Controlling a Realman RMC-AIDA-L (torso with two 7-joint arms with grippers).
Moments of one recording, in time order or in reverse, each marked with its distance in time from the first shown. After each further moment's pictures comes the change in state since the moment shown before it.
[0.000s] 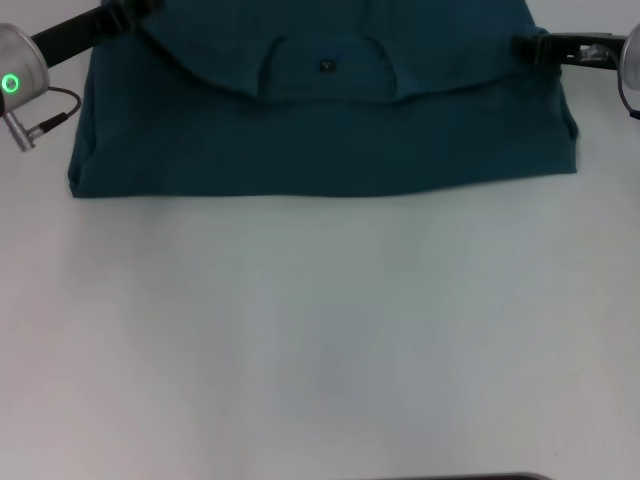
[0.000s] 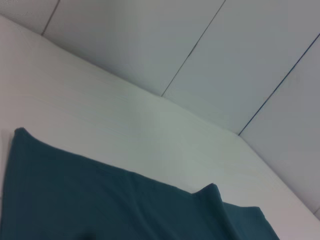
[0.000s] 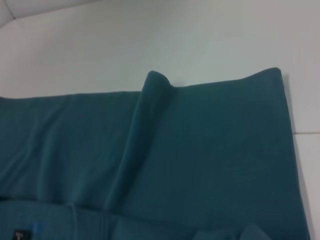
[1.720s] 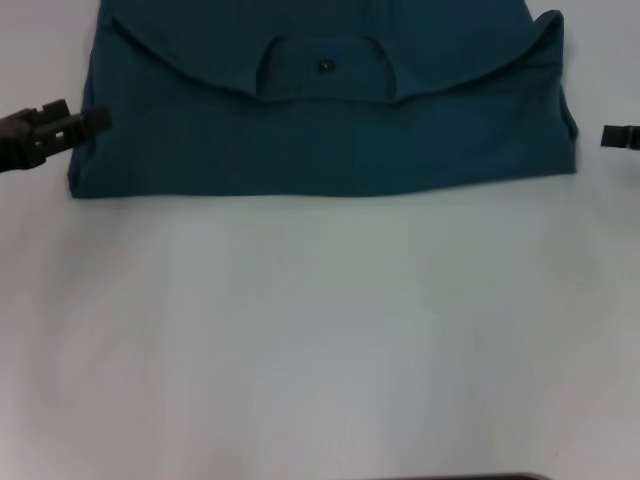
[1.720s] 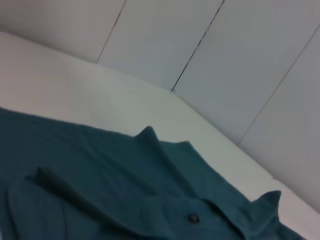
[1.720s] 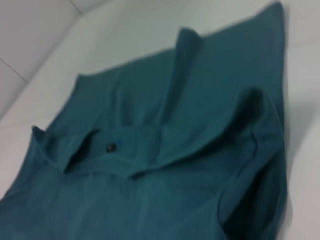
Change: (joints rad) left arm 0.373 0.011 0.167 -0.366 -0.039 0.532 -0.013; right arm -0.331 -0.097 0.046 -0.327 0.028 -0.722 0.178
